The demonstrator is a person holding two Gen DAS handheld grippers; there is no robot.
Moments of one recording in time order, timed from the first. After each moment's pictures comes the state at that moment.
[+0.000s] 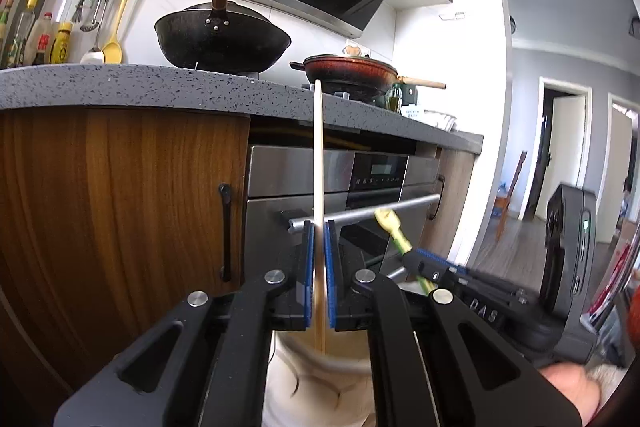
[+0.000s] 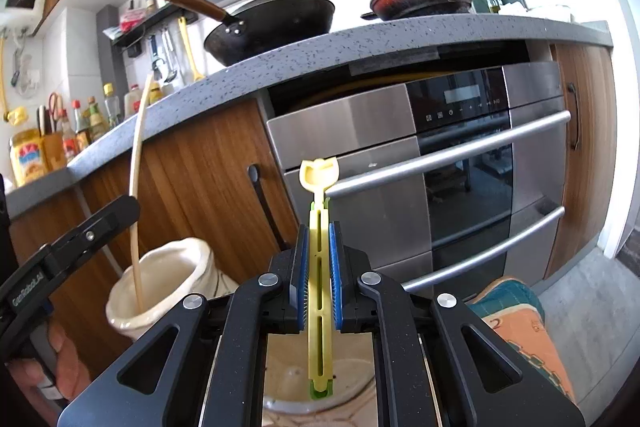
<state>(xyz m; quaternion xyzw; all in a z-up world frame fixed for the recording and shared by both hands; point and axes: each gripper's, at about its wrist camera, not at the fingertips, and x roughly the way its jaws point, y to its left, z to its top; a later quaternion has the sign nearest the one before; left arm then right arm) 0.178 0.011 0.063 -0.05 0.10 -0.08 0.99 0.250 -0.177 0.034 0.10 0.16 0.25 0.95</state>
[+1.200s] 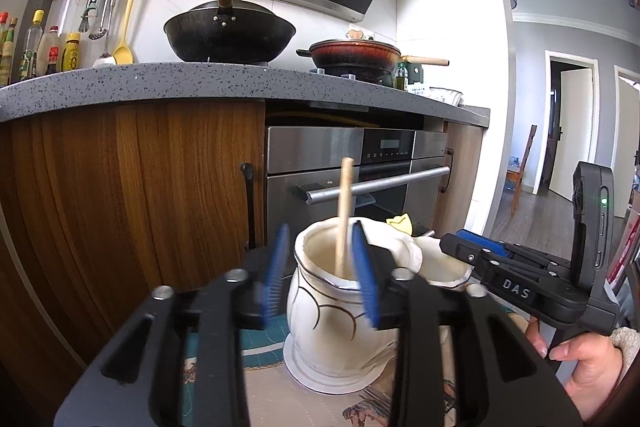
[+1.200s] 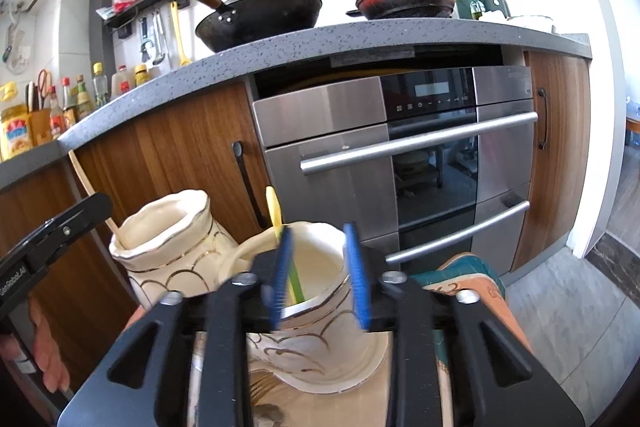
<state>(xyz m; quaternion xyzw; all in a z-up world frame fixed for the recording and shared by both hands) 0.145 0.017 0.055 -0.02 0.12 -0.05 0.99 0.213 -0.192 0.027 0.07 0.17 0.21 0.96</state>
